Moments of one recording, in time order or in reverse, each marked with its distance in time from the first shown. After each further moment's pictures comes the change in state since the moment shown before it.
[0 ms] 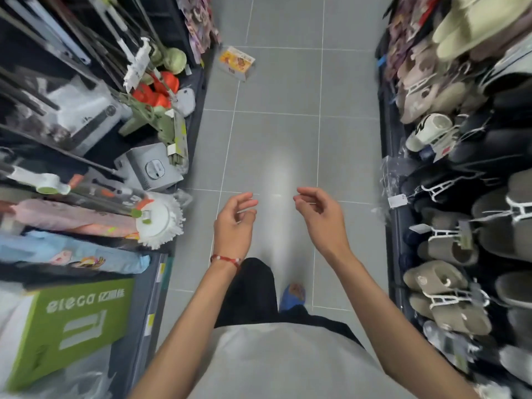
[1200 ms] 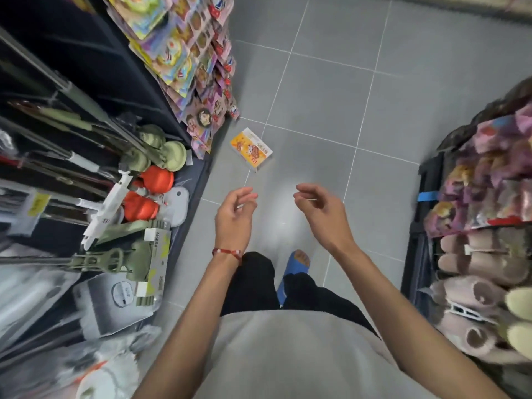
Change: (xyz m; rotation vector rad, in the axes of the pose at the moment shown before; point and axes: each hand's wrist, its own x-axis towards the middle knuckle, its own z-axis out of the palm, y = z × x) left_hand 0.763 0.266 0.146 -0.152 0.202 -0.176; right_hand 0.791 -0.302 0.114 -0.171 -0.248 -0.005
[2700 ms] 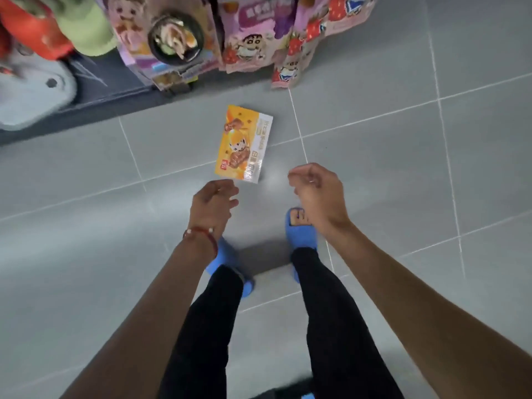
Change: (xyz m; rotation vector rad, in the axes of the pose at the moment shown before) left_hand 0.535 -0.141 0.222 -0.721 0.653 -0.696; right_hand 0.703 0.120 0.126 -0.691 -0.708 0.016
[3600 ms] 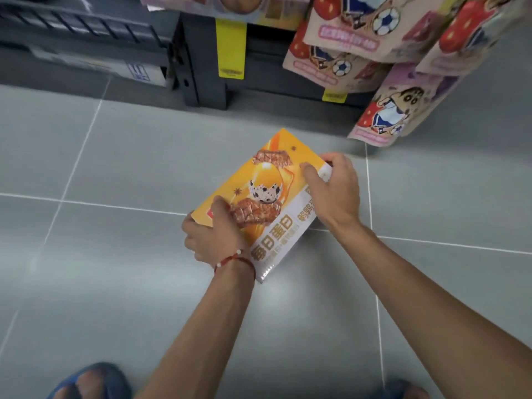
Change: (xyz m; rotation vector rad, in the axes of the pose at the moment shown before) left_hand 0.381 -0.150 0.092 -0.622 0.767 0.085; right_hand 0.372 0.156 0.172 -0.375 0.086 -0.701
